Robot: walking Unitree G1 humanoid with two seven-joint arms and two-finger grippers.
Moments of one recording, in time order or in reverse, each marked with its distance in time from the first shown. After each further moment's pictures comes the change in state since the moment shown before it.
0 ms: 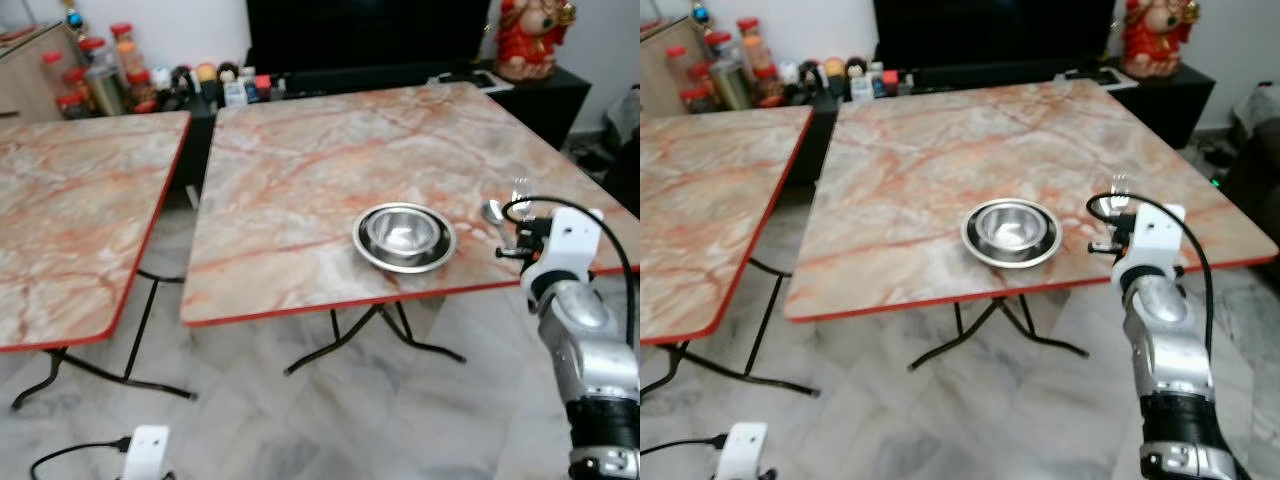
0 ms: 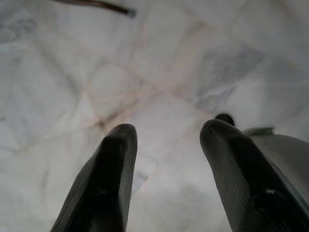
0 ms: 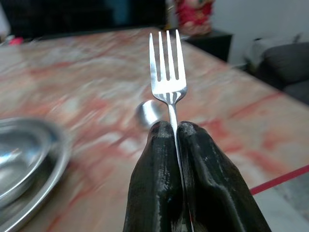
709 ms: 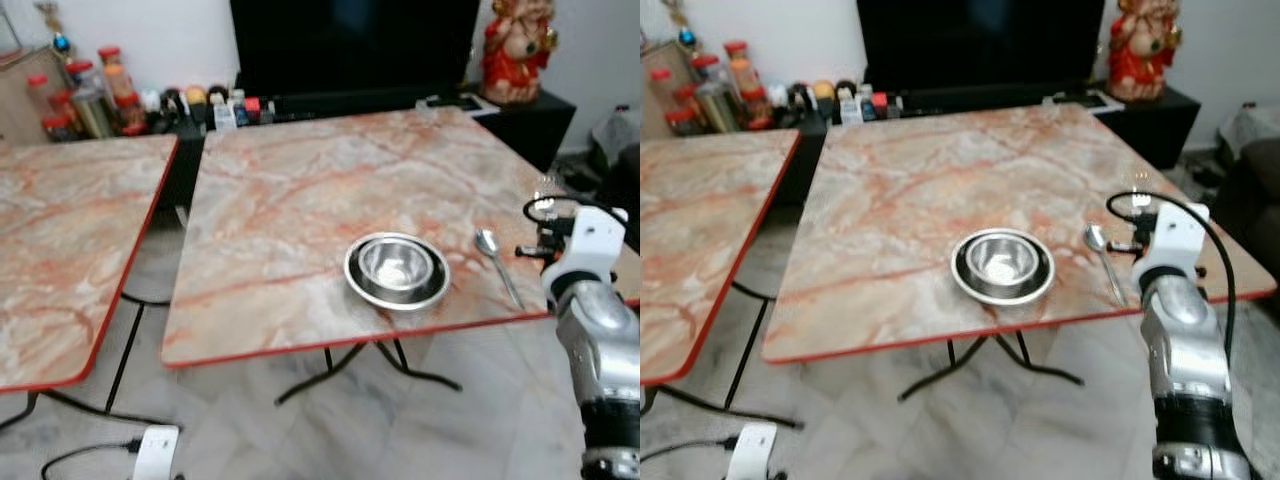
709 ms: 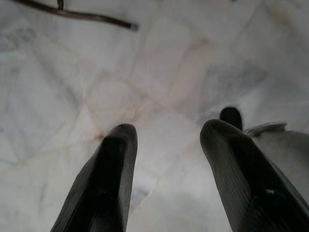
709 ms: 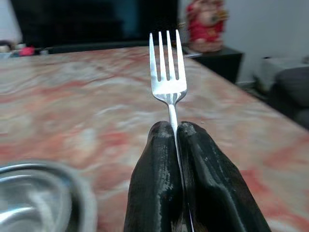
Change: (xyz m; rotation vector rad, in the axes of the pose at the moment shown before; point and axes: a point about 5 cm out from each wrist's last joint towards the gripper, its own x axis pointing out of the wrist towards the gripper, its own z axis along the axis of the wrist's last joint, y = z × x) left arm -0.002 0.015 -0.005 0.007 0.016 0.034; right arm 0.003 0.017 0.007 -0.003 -0.023 0.063
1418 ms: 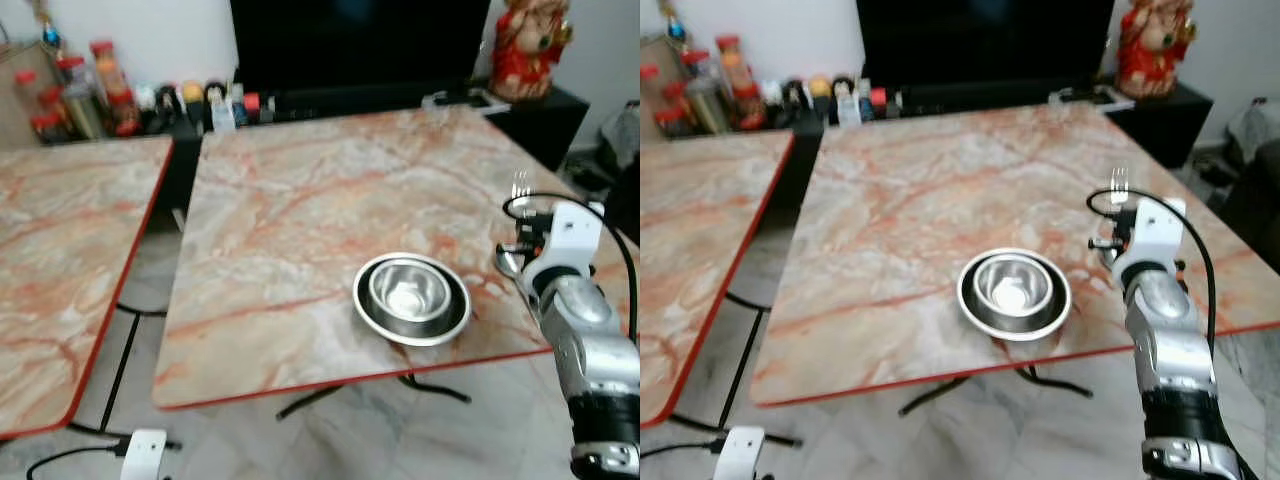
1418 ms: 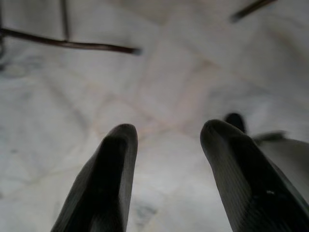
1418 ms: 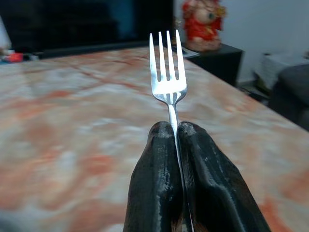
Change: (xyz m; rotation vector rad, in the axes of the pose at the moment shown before) left arm 0.001 -0.006 0.003 0.000 0.006 -0.032; right arm 0.000 -0.015 0.001 -0.022 0.015 -0.035
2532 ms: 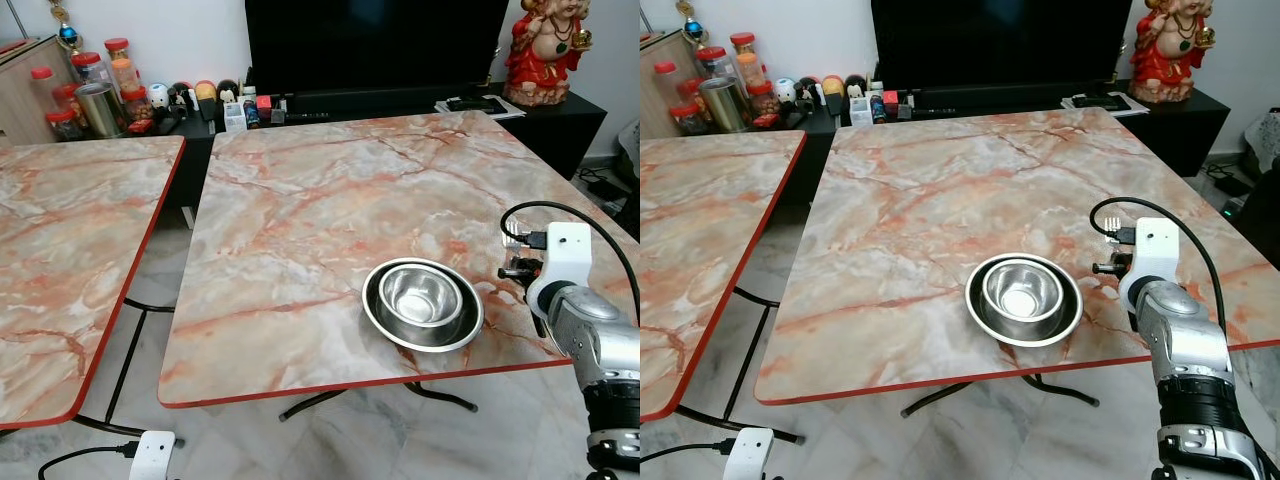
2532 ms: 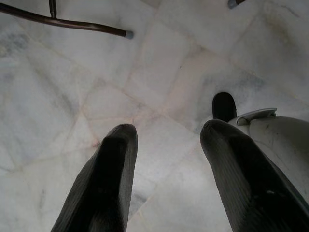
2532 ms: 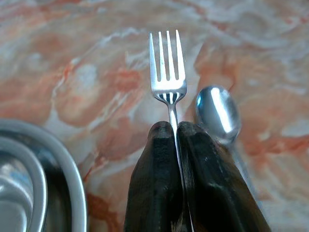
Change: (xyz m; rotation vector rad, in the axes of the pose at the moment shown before) left arm 0.000 0.001 -0.002 0.006 0.022 -0.018; right arm 0.000 0.002 -0.032 0.051 0.342 0.089
